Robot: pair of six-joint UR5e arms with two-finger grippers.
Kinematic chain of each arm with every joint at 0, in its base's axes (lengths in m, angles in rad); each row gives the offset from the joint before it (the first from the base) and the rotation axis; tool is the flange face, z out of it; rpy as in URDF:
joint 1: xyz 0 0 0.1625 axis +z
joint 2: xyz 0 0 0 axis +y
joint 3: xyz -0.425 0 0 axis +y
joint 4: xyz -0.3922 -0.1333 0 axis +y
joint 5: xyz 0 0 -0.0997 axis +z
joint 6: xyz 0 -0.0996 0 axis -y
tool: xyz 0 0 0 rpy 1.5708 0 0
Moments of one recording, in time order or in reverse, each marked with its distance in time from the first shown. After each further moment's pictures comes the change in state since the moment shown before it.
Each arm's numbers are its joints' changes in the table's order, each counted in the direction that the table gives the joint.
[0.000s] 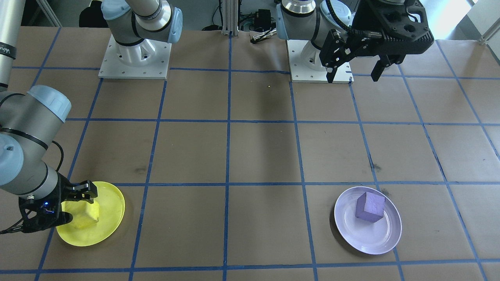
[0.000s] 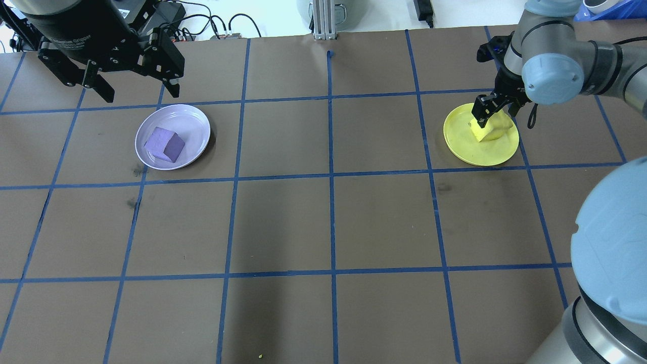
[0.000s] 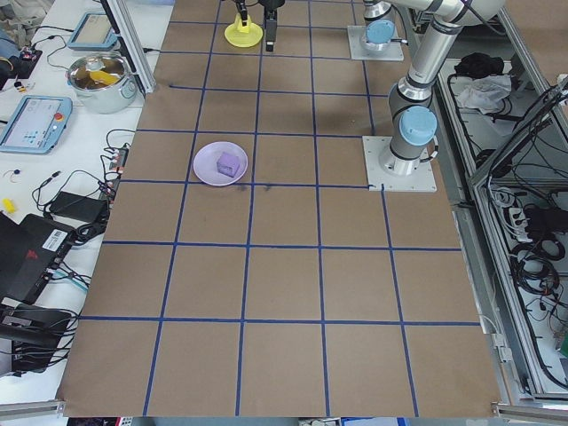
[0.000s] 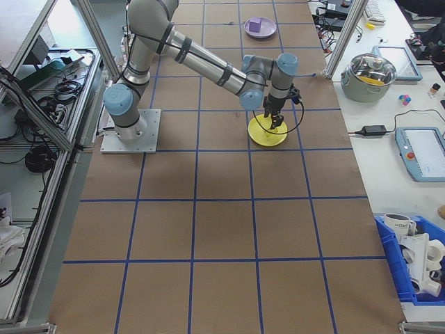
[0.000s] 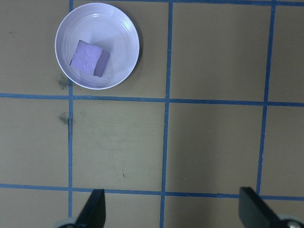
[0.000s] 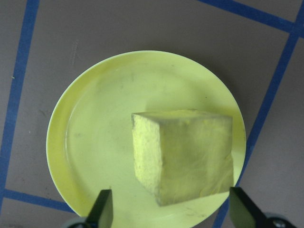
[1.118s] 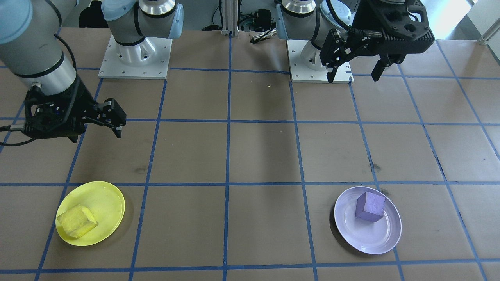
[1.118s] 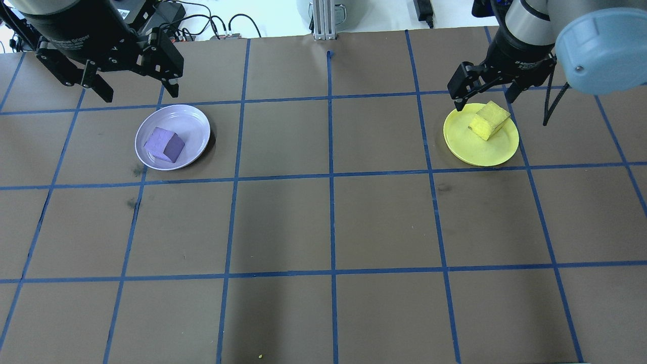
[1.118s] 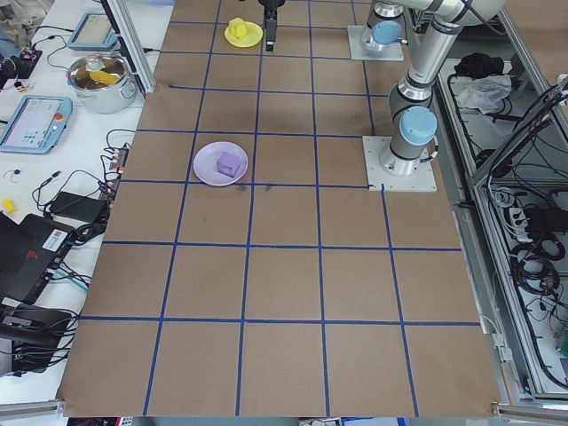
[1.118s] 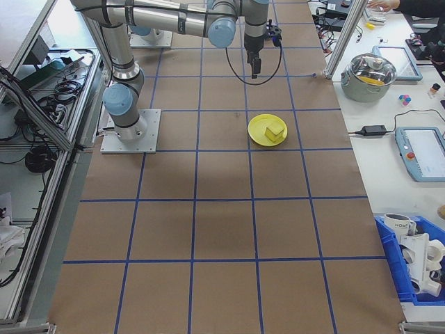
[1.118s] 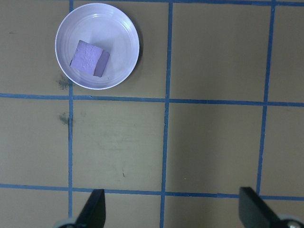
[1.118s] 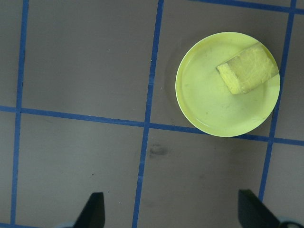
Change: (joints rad) left arm 0.000 -0.001 -0.002 0.000 -0.002 0.001; right arm 0.135 0.390 -0.021 -0.298 -0.097 0.305
